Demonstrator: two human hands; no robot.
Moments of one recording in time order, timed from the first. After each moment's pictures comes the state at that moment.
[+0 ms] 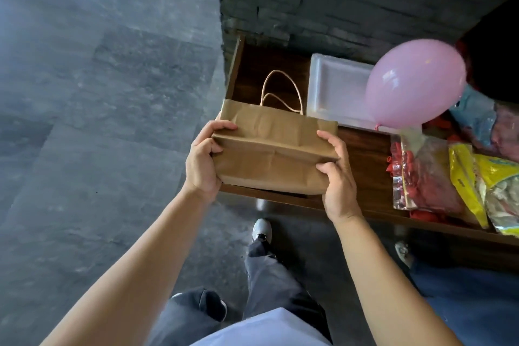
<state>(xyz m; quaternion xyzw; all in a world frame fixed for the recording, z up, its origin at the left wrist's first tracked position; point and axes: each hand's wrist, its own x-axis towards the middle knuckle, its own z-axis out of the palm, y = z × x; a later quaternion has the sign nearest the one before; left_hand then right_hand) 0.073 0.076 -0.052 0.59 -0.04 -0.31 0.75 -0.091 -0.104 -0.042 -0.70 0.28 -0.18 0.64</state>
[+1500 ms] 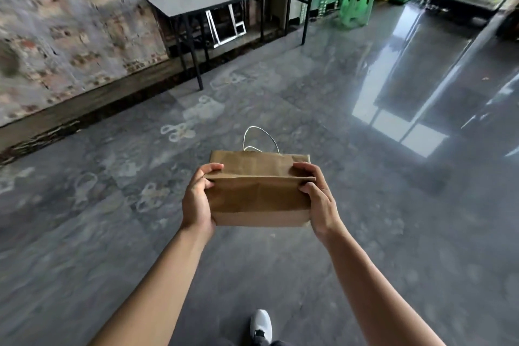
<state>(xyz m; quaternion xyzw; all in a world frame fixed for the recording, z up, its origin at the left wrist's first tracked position) -0.306 1.213 0.053 0.26 0.54 0.60 0.53 -0.084 1.219 0.042 -0.50 -0.48 0.53 0.49</state>
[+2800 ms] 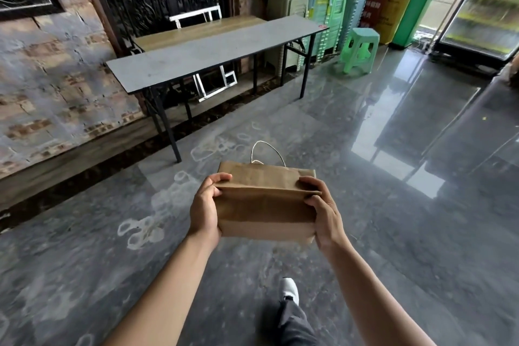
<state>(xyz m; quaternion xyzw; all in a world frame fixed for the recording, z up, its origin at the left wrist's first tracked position) -0.292 1.947 0.051 0.27 0.55 0.58 0.53 -0.069 1.942 0.033 -0.51 -0.45 0.52 0.52</state>
